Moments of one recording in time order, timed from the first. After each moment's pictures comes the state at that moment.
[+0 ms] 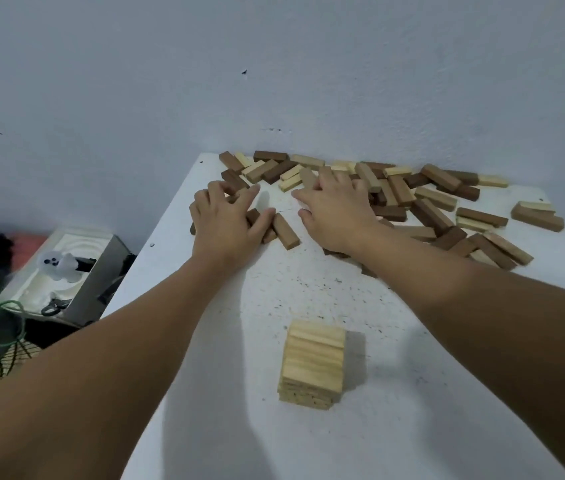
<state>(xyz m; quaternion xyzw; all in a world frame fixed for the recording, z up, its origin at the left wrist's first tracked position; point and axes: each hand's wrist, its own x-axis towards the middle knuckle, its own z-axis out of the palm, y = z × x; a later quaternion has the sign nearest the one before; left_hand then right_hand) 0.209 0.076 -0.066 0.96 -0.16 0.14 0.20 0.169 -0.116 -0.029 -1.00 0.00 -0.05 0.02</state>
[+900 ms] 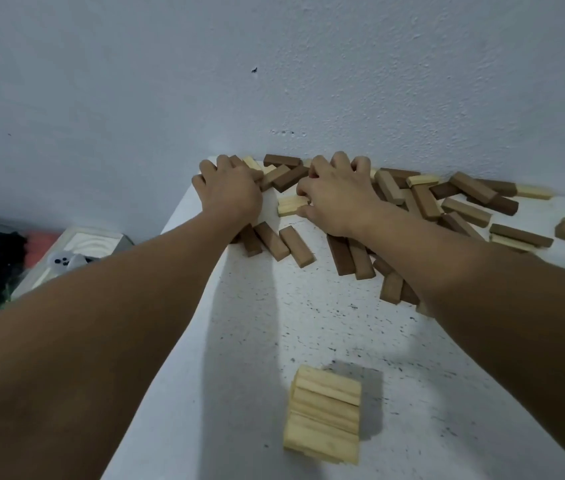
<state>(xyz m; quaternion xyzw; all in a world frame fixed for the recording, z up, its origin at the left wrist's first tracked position) 0.294 0.049 -0.035 0.99 -0.05 0.05 0.07 0.233 -0.126 -0.028 -0.99 -0.08 -0.07 -0.04</state>
